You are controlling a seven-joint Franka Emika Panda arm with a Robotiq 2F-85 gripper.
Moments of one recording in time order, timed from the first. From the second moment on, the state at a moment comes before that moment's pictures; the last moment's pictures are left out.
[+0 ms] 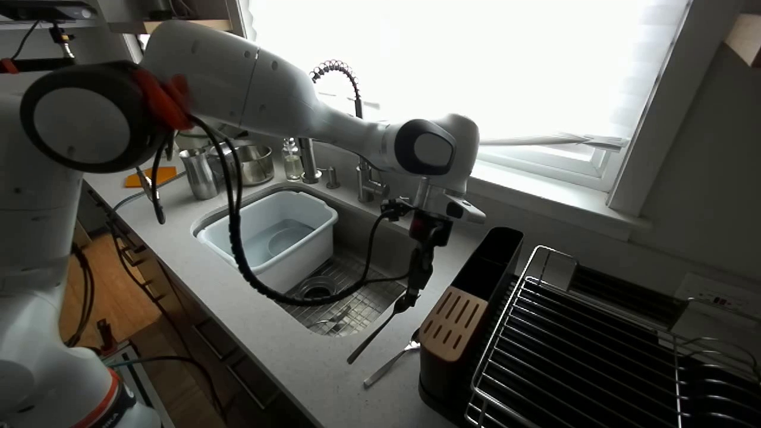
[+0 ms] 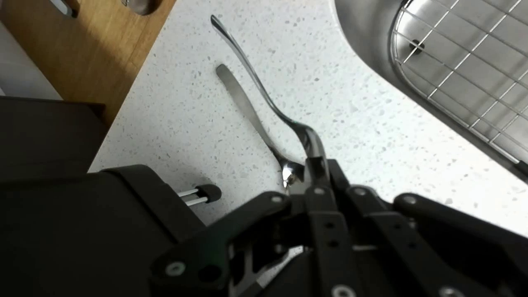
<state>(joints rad) -0.23 0.48 -0.27 -1.55 -0.20 1.58 0.46</state>
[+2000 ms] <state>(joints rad) -0.23 0.62 -0.27 -1.46 -0.20 1.58 0.47</state>
